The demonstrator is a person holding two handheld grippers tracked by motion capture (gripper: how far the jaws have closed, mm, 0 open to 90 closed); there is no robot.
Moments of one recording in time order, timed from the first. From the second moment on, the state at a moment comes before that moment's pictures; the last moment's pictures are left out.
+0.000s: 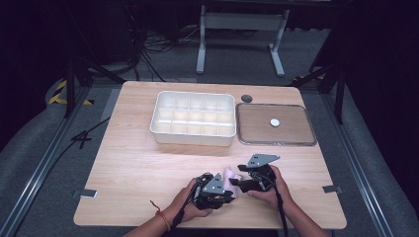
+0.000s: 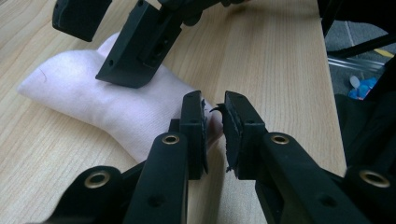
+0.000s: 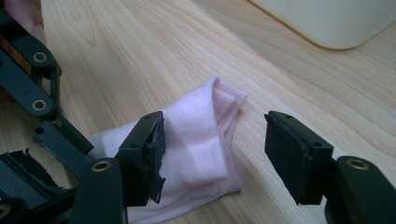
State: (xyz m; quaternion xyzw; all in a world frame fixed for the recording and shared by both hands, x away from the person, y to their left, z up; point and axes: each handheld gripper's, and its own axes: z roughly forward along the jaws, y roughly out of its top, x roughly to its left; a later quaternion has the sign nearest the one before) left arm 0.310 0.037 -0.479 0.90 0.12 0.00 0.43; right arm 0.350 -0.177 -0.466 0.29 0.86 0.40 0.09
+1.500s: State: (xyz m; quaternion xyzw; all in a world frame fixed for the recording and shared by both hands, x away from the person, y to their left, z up) left arm 0.322 0.186 -0.477 0.90 0.27 0.09 0.33; right arm 0.350 -0.169 -0.467 0.26 0.88 0.41 0.01
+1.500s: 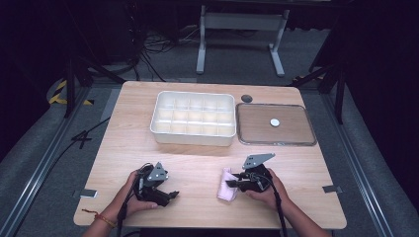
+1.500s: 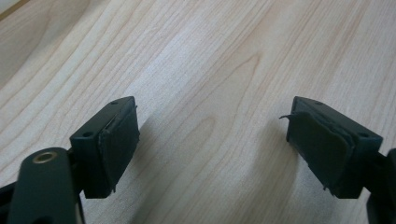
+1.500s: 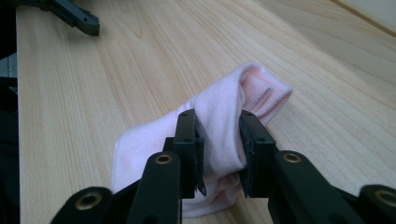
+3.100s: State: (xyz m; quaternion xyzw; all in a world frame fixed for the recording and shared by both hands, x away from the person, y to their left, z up) left arm 0.329 0.185 -0.484 0.89 0.27 0.10 0.35; right arm 0.346 -0.218 -0.419 0.26 0.83 0.47 0.14
